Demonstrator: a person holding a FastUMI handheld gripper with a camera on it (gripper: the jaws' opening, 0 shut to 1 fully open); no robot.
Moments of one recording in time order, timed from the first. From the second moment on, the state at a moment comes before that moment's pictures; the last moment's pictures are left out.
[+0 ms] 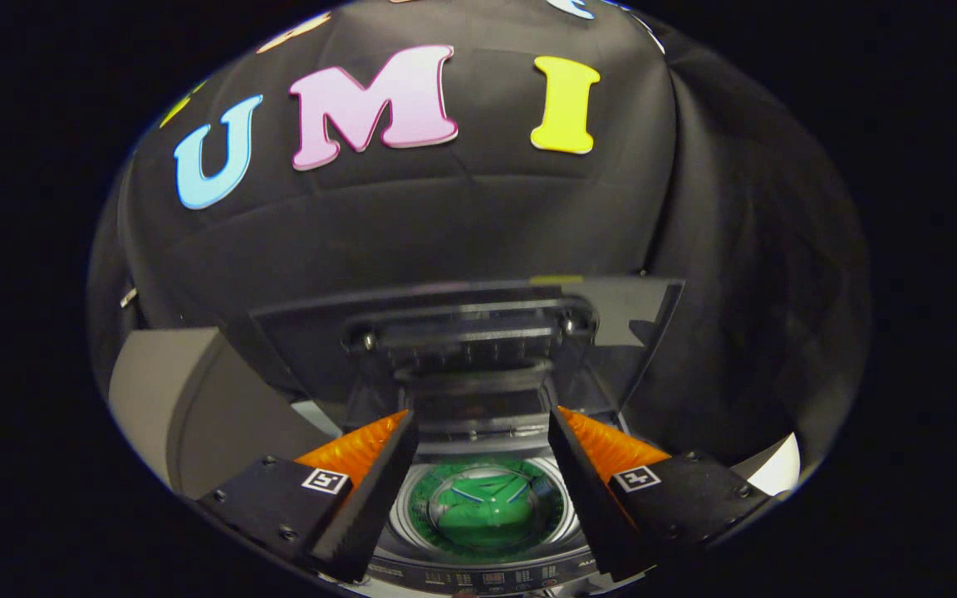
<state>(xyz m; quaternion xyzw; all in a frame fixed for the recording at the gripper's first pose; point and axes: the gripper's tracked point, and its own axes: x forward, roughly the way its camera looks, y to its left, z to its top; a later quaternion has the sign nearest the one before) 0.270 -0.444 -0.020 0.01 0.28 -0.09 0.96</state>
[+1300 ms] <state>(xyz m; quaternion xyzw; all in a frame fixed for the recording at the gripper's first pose) 0.363 -0.442 0.006 -0.01 0.24 -0.08 0.97</state>
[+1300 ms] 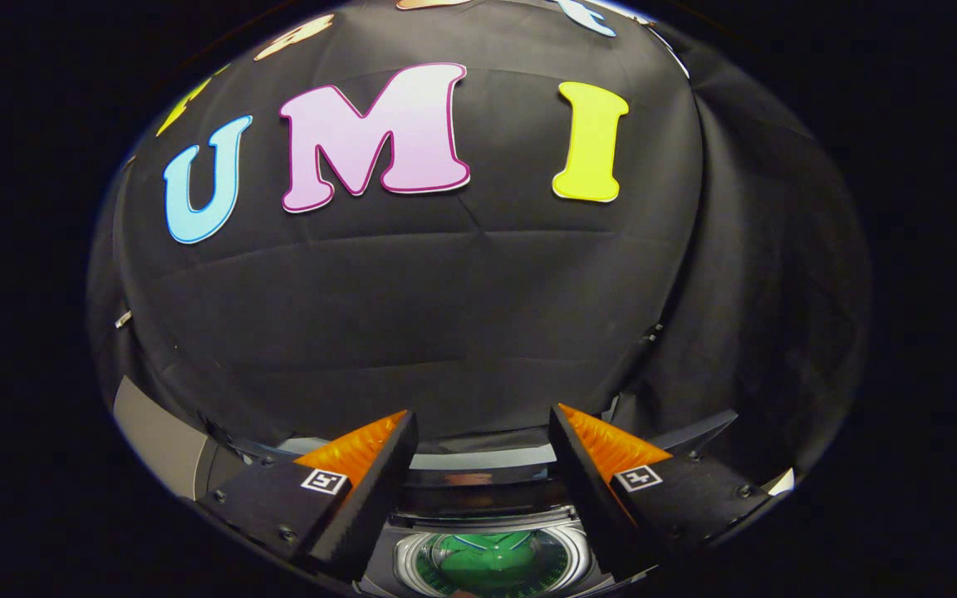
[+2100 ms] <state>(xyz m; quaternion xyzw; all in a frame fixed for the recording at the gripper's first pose) 0.305 -0.436 0.001 -0.01 0.24 -0.07 0.97</state>
